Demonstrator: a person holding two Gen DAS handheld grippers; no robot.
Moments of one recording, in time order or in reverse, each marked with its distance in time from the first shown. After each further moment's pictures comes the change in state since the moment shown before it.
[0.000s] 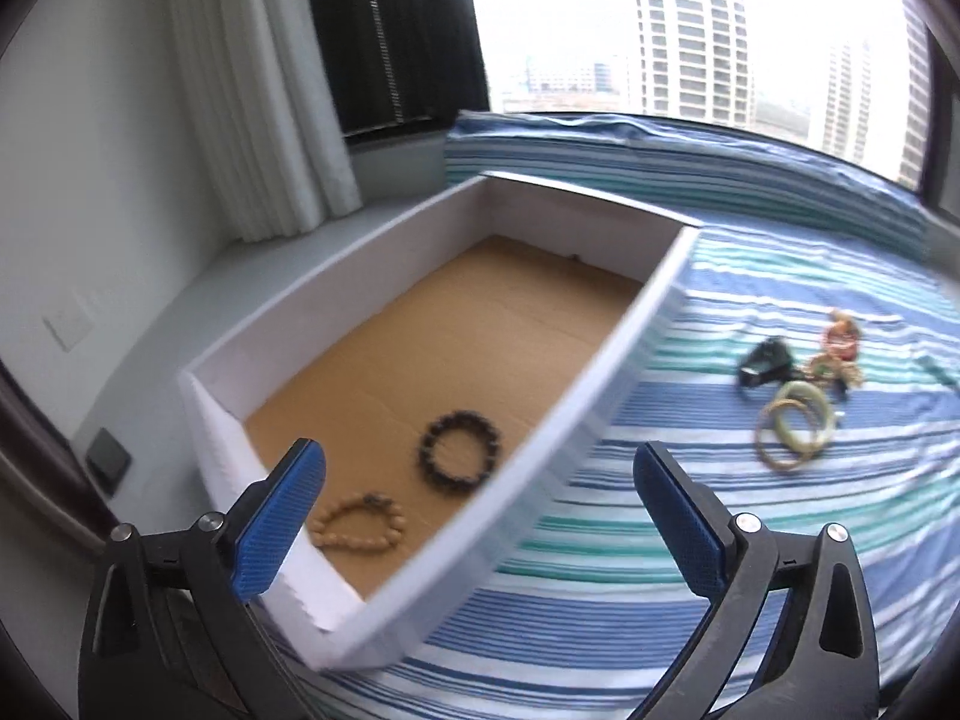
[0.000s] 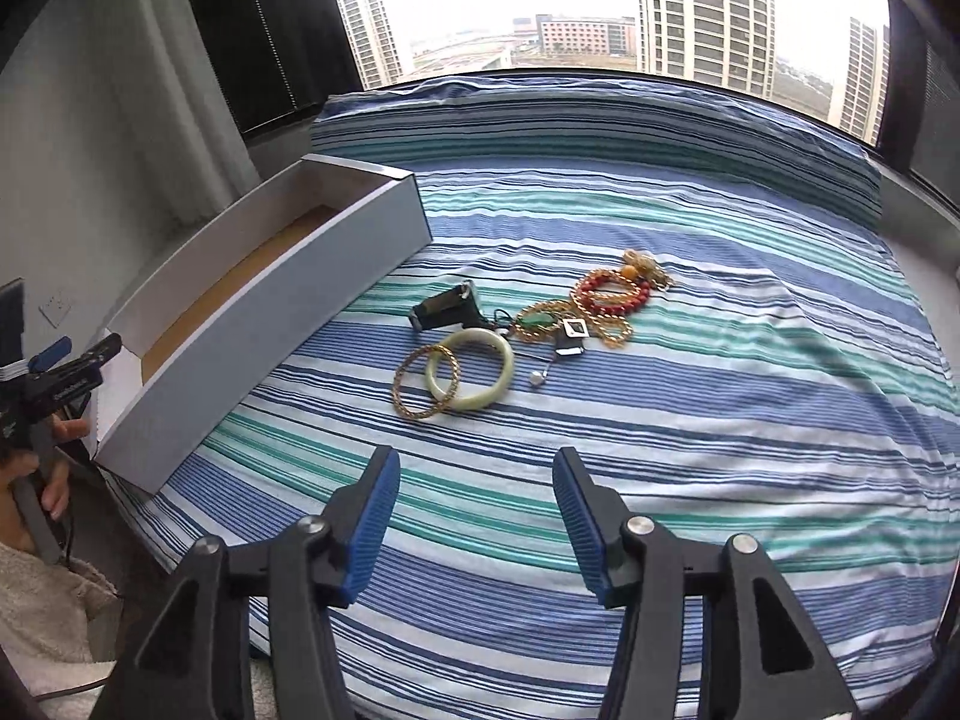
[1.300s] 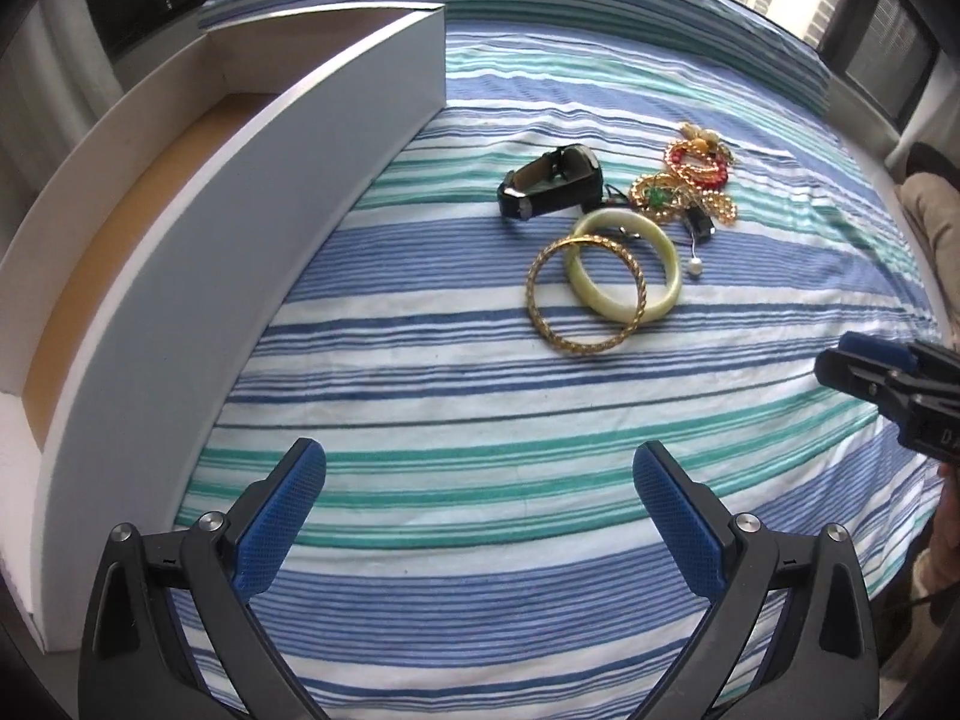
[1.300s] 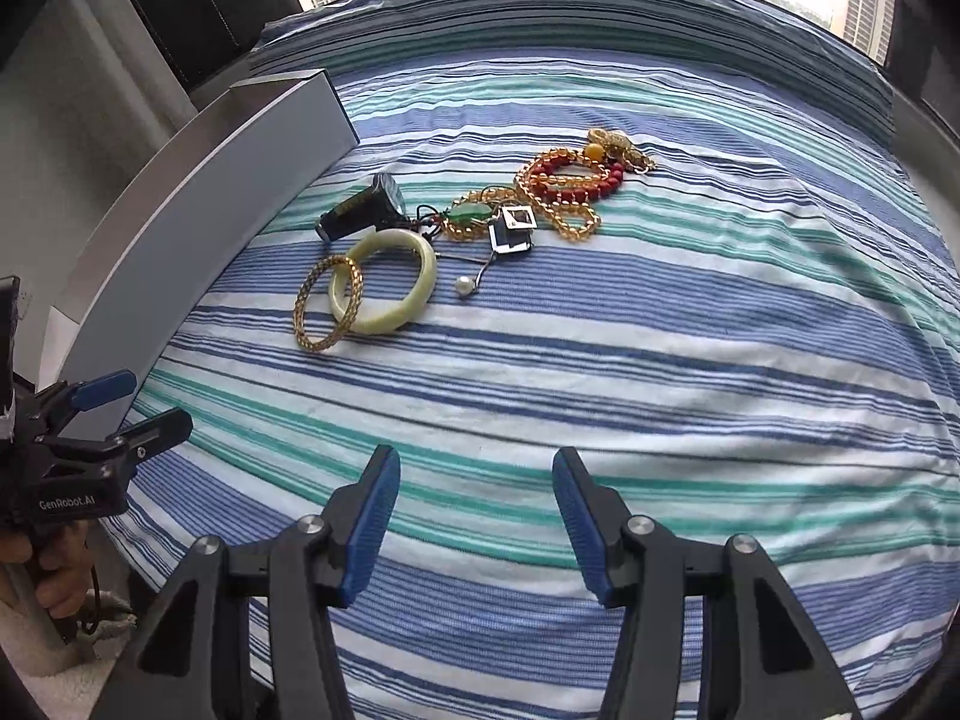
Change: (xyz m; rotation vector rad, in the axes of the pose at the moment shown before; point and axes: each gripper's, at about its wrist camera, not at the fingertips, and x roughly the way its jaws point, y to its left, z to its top) left arm 0.087 -0.155 -0.025 0.166 0.365 -0.276; right arm 0.090 -0.046 0.005 0.041 0.219 0.009
